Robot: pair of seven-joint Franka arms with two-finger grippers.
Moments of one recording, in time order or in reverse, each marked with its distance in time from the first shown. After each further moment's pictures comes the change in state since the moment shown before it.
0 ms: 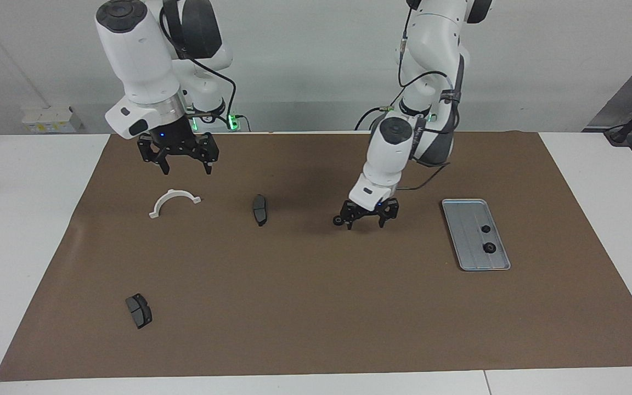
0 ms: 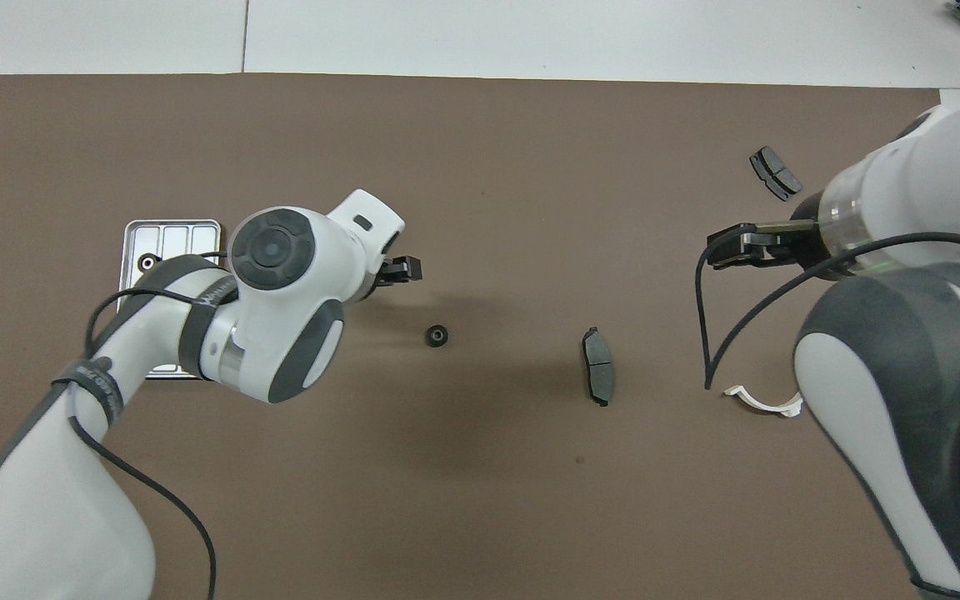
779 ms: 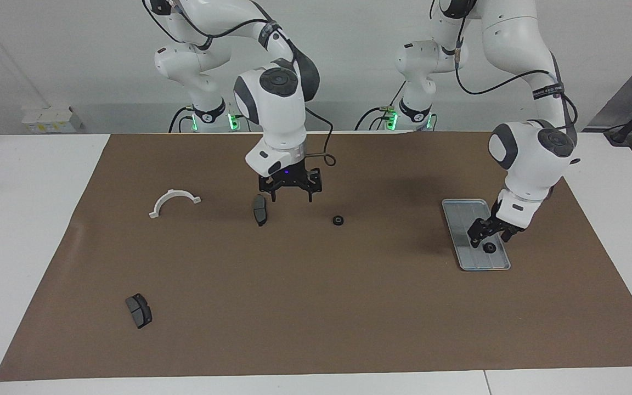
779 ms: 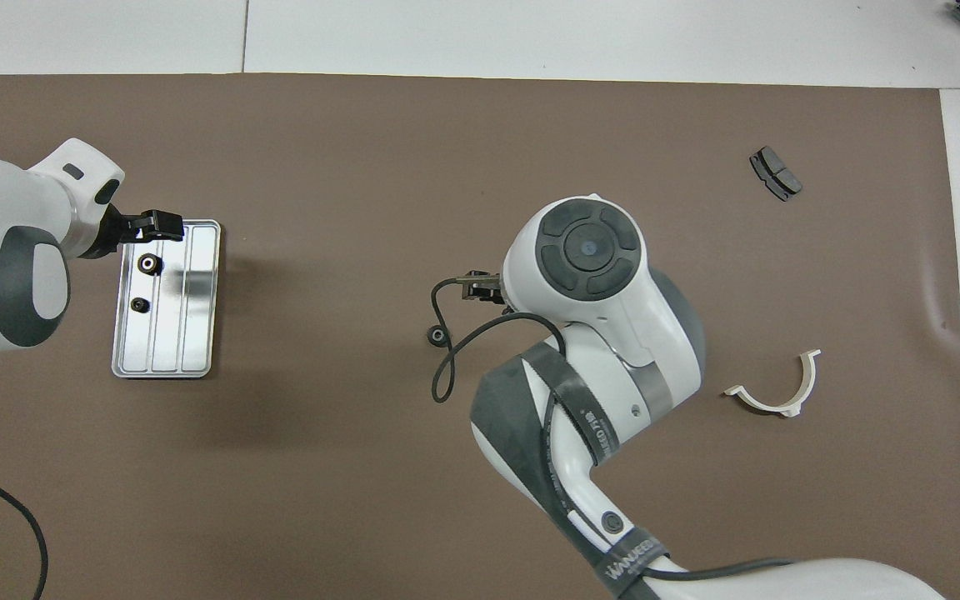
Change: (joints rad) left arm 0.445 -0.011 0.003 -0.002 0.001 -0.020 0.442; right arm 0.338 0.250 0.003 -0.018 -0.010 0.300 0.389
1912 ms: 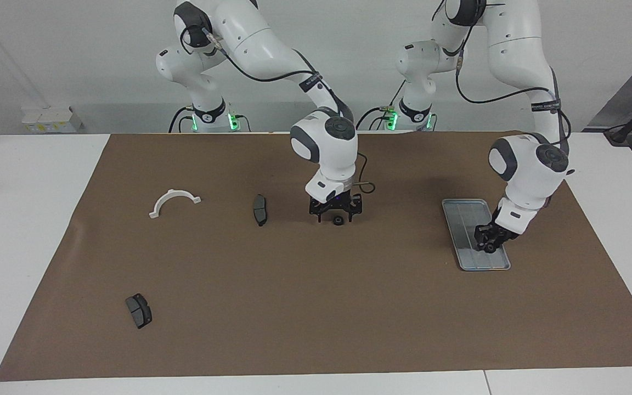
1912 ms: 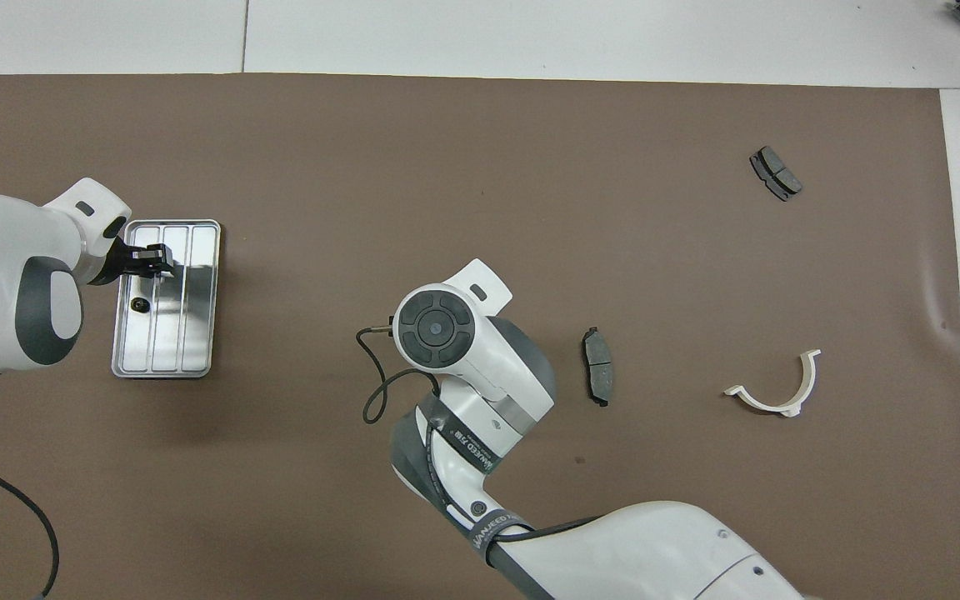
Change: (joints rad) left arm 0.054 0.055 -0.008 -0.094 0.000 0.122 0.088; right arm 0.142 0.246 -0.001 0.014 -0.073 0.247 0.153
